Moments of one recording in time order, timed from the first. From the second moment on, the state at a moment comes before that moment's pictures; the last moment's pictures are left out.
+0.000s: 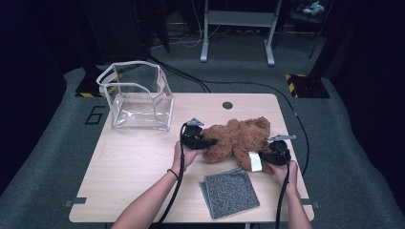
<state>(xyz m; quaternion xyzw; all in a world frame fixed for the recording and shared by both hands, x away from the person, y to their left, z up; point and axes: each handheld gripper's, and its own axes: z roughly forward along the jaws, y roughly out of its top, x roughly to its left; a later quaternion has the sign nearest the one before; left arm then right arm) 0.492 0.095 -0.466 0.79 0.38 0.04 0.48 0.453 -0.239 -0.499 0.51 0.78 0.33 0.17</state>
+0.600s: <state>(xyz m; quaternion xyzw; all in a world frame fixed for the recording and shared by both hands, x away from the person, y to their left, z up) 0.487 0.123 -0.440 0.78 0.37 0.05 0.50 0.444 -0.216 -0.471 0.48 0.78 0.35 0.20</state>
